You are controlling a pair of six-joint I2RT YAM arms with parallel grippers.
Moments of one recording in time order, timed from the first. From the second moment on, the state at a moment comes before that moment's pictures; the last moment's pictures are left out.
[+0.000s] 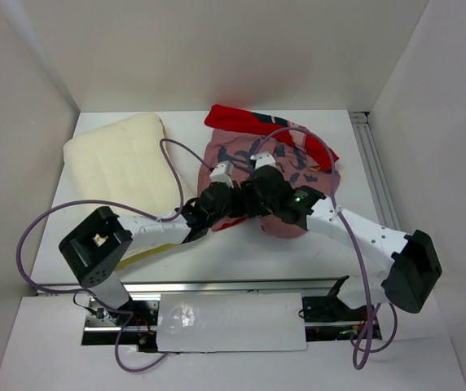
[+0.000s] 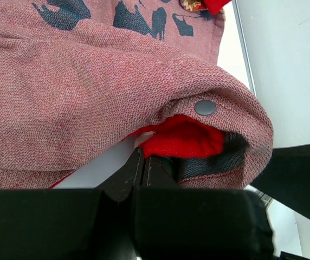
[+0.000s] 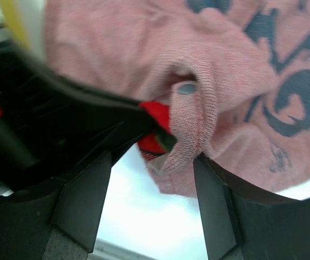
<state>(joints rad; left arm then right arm) -0.84 1.65 0.87 0.40 -0.15 -0.87 0.78 1.32 1.05 -0.52 0.28 0.35</state>
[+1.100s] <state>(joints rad) -0.88 1.42 0.72 0.06 -0.26 -0.98 0.56 1.53 1.17 -0.56 0.88 0.56</state>
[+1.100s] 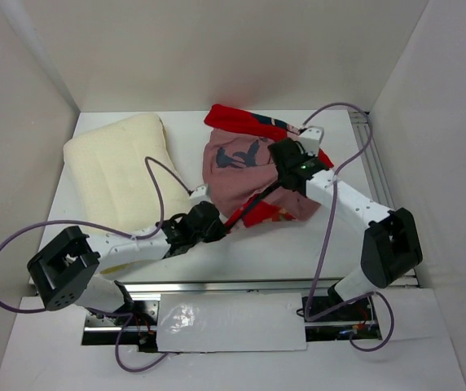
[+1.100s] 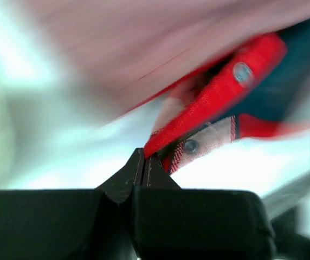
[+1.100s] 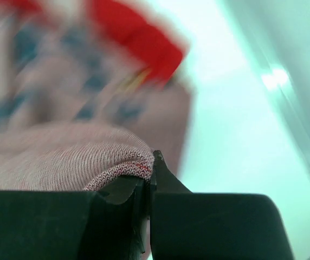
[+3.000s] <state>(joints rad) -0.99 1.40 0.92 -0.25 -0.19 -0.64 0.29 1.07 1.13 -0.58 0.13 0.29</state>
